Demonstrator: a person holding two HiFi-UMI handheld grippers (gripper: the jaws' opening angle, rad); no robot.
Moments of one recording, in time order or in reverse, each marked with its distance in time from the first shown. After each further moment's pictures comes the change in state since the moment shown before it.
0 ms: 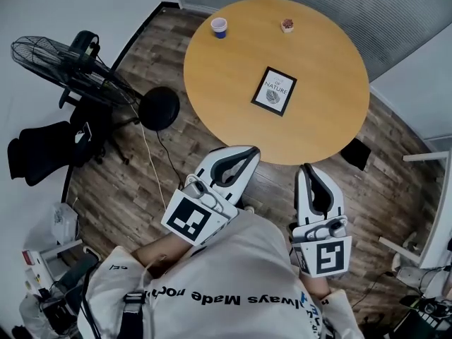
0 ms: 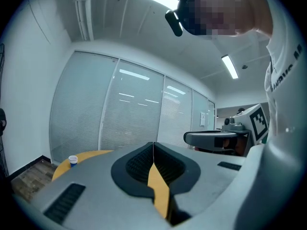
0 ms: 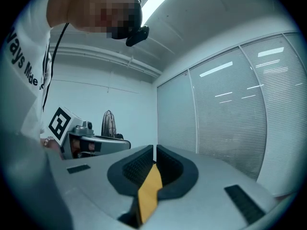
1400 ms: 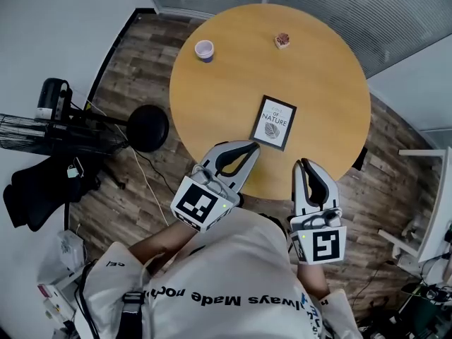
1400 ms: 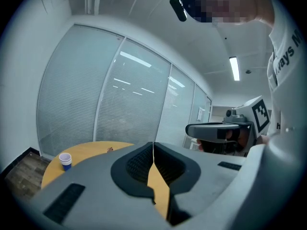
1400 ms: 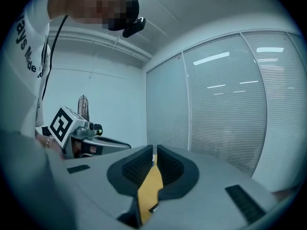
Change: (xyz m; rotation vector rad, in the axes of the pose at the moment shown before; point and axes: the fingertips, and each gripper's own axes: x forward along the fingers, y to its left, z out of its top) left arm 0.135 0.190 -0.043 -0.045 0.167 -0.123; right arm 0.207 -0.076 -0.035 0.018 0.135 -0.118
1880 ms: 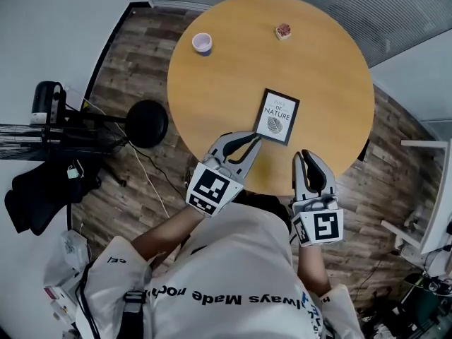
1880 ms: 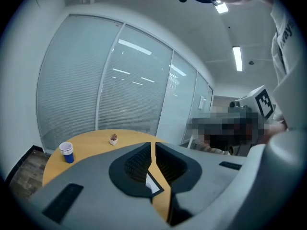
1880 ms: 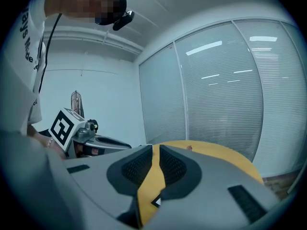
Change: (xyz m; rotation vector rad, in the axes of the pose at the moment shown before) left arm 0.031 0.031 -0.063 0.019 0.123 0.001; right arm 0.029 -0.015 -0.064 0.085 0.072 -0.028
